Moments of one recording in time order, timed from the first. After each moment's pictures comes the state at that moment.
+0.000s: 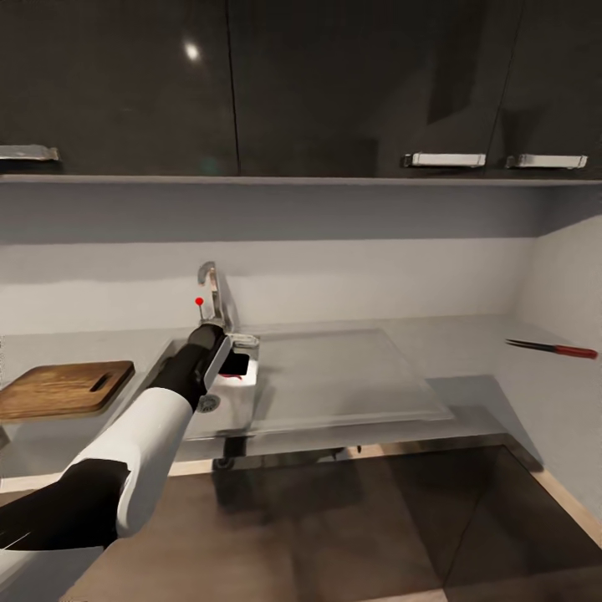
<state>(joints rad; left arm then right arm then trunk) -1.11 -0.11 -0.04 -0.63 -0.02 0.99 0.08 -0.25 0.04 0.09 -0.02 -0.18 -0.12 -0.09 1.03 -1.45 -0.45</state>
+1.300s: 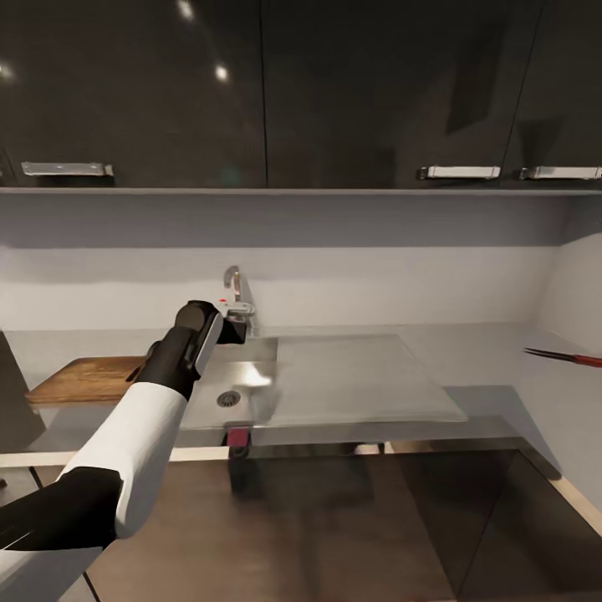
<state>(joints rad) -1.11 -0.11 -0.04 -0.87 -0.01 1.00 0.07 -0.25 0.00 0.14 -0.04 -0.15 -0.46 -0.09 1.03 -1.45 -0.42</state>
